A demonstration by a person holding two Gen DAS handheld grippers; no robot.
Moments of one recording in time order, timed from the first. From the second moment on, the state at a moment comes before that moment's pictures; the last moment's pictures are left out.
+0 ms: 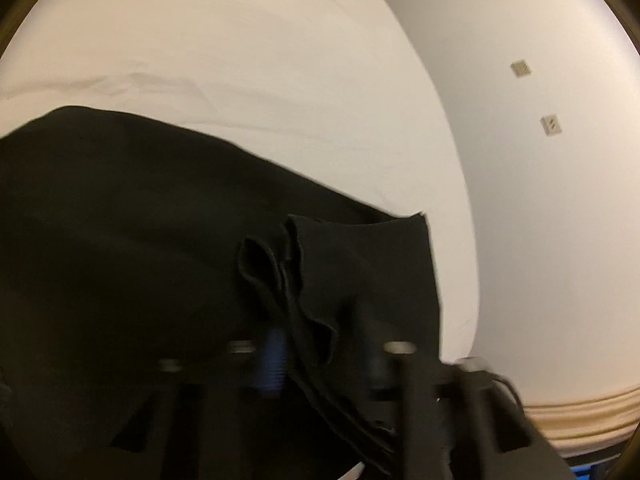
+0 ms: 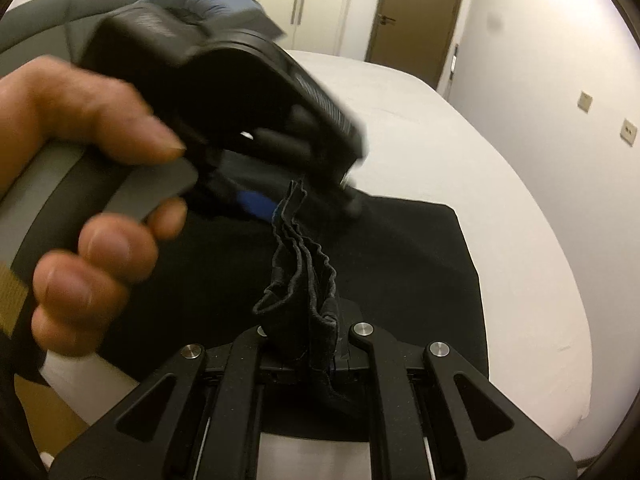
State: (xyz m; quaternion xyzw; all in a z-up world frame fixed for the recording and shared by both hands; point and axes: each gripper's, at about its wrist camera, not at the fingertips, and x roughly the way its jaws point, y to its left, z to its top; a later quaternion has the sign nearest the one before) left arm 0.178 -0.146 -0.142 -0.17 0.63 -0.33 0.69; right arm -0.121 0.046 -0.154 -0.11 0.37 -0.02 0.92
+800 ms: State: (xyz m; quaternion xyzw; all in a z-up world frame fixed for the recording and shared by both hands) left arm 0.192 -0.041 -0.123 -0.04 0.62 -0.30 0.72; right arm -0.134 0.179 -0.156 -0.20 0.39 0.10 0.89
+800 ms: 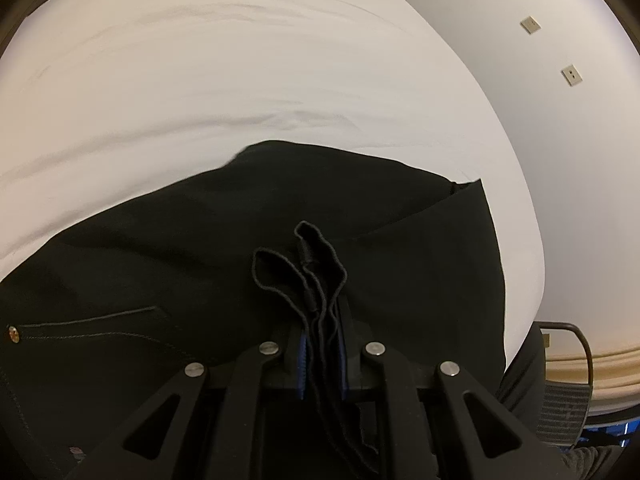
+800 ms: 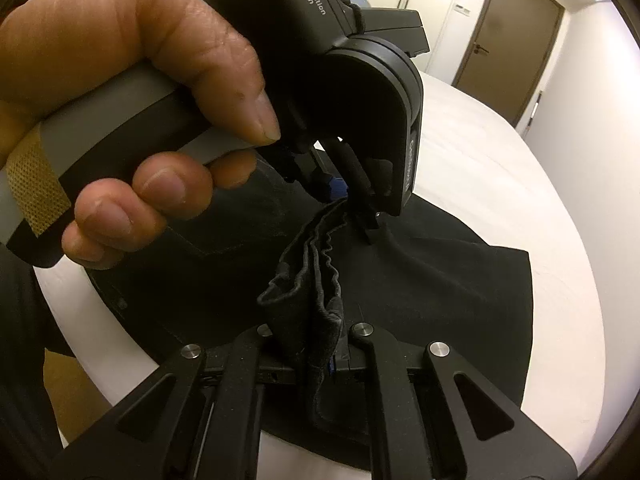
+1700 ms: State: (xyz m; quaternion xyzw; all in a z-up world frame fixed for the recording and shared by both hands) left arm 0.132 -0.041 -0.093 0.02 0.51 -0.25 0.82; right arm -0.136 -0.049 -0.117 0.28 0.44 0.25 0.82
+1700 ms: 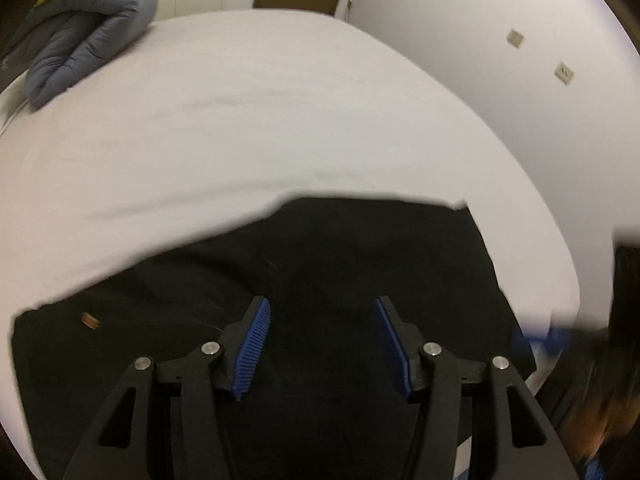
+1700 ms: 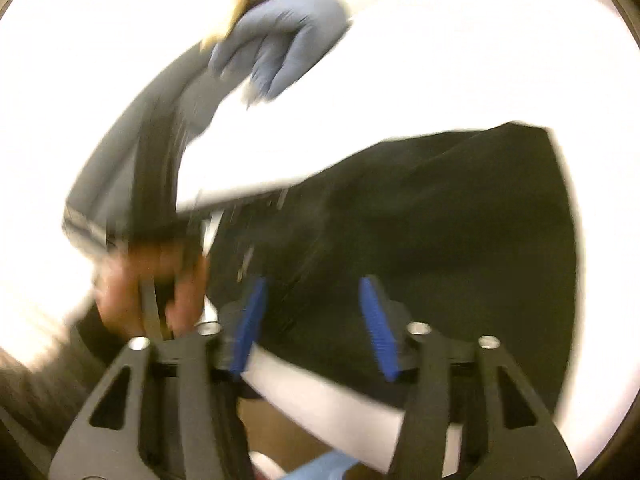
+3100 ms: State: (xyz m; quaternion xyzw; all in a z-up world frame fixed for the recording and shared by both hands) left arm 0.070 -0.002 -0.133 -0.11 0.51 -0.20 0.83; right arm -0.136 -0.087 -0.234 0.33 0.52 0.24 0.75
